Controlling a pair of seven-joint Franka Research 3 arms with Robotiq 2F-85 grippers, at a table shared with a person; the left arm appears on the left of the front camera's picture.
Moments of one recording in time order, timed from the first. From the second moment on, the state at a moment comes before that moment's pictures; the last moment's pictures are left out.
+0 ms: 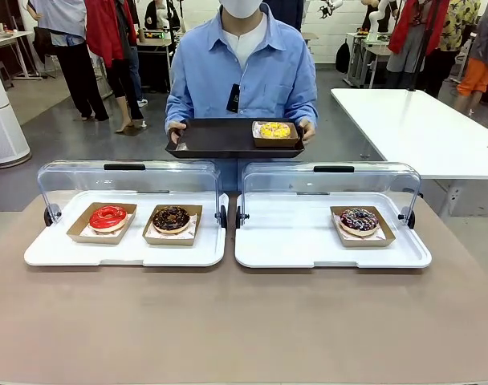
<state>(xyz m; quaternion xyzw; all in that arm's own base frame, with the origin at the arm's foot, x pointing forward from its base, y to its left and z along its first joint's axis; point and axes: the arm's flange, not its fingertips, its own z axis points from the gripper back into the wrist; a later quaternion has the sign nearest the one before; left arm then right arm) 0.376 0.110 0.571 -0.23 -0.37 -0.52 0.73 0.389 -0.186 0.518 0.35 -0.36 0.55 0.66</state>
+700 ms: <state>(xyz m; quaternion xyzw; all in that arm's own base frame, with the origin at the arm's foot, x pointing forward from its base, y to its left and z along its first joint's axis) 0.376 0.110 0.571 -0.23 -0.37 -0.52 0.73 0.390 -0.186 0.519 0.35 -0.36 0.55 0.67</state>
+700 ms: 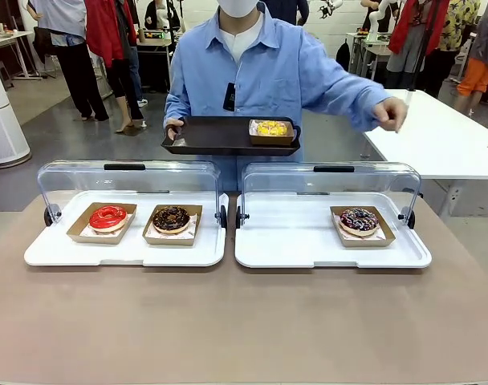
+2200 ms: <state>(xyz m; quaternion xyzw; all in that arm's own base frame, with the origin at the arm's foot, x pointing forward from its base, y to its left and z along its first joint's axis) 0.376 0.110 0.572 -0.23 -0.37 -0.52 0.73 0.397 -0.155 0.540 0.31 -0.31 0.59 0.68</state>
